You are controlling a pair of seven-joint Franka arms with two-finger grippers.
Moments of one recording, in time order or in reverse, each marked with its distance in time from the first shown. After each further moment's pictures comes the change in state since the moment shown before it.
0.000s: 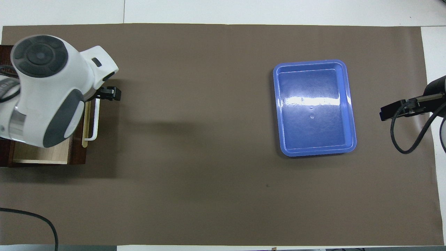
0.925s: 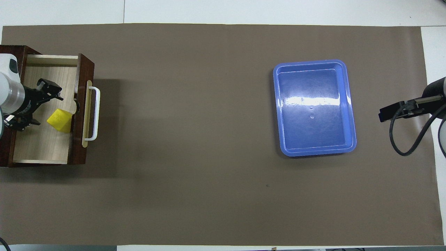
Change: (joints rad) left arm 0.277 -0.084 0.002 -0.207 -0.153 0.131 -0.647; right arm 0.000 -0.008 0.000 -0.015 0.003 0.008 0.000
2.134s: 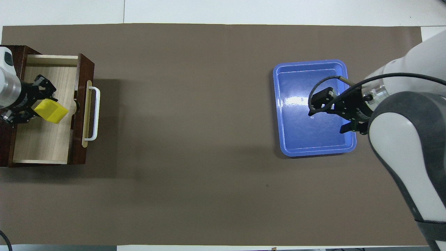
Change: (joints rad) left arm -0.005 0.056 -0.003 0.186 -0.002 -0.154 -0.044; right arm 0.177 0.089 0.005 -0.045 0.300 0.081 0.824
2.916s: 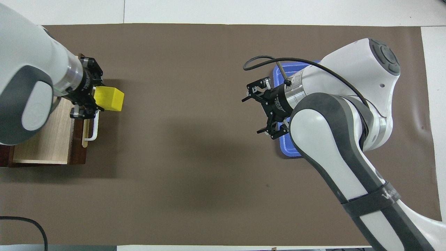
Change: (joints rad) left arm -0.297 0.019 -0.029 0.148 -0.076 -0.145 -0.828; right arm 0.169 0.122 0.001 -0.022 0.324 0.275 0.574
